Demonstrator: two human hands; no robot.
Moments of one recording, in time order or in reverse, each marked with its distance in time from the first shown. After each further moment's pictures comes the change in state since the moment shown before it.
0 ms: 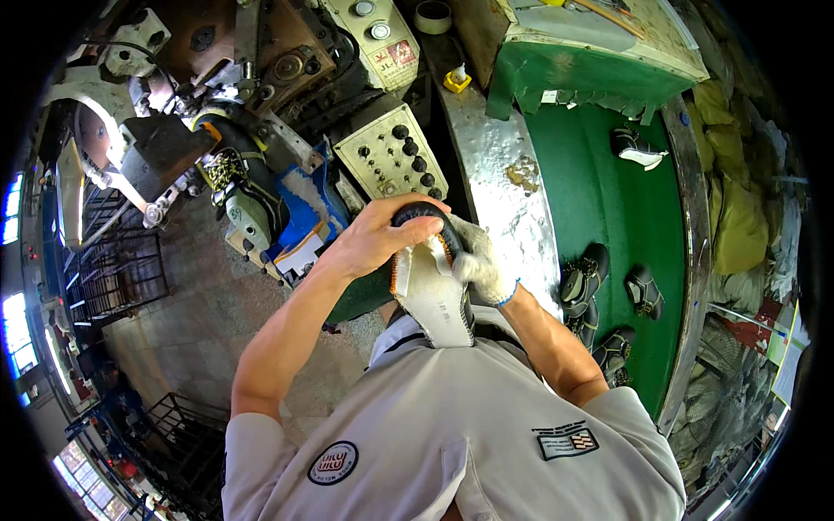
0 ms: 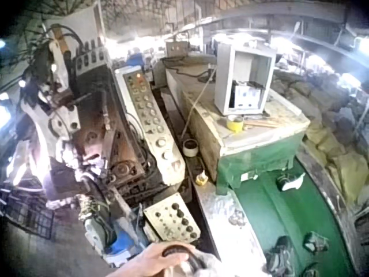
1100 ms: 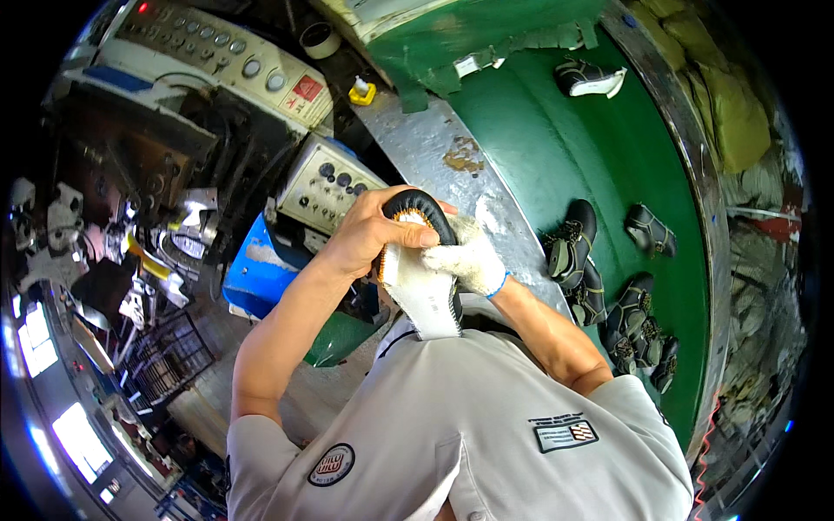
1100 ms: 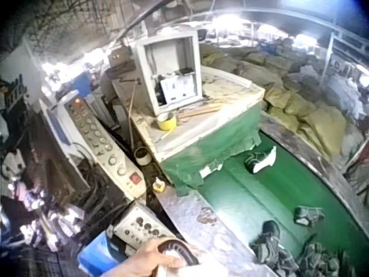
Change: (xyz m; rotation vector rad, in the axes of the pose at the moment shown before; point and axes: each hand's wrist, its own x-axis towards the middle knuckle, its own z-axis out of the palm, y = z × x) left_hand 0.131 0.031 0.106 -0.168 -0.254 -0.202; right_hand -0.058 0.009 -0.102 0.431 0.313 -0.057
